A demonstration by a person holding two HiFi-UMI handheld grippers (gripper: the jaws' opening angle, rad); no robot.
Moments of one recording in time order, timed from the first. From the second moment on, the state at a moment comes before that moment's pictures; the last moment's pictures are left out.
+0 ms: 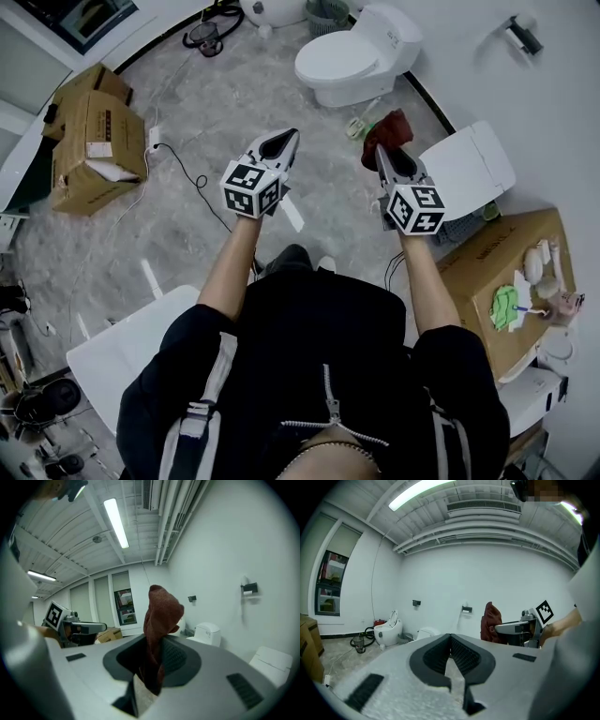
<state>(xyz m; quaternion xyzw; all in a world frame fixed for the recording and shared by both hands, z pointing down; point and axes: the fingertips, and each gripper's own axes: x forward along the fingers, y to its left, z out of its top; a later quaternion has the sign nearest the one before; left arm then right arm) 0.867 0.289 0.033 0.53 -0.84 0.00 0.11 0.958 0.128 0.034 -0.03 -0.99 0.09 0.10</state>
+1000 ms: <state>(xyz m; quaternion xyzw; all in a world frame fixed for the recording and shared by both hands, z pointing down) 0.625 0.208 0.075 0.59 -0.80 0.01 0.14 0.736 0.070 0.091 0.04 -0.98 0.12 0.15</state>
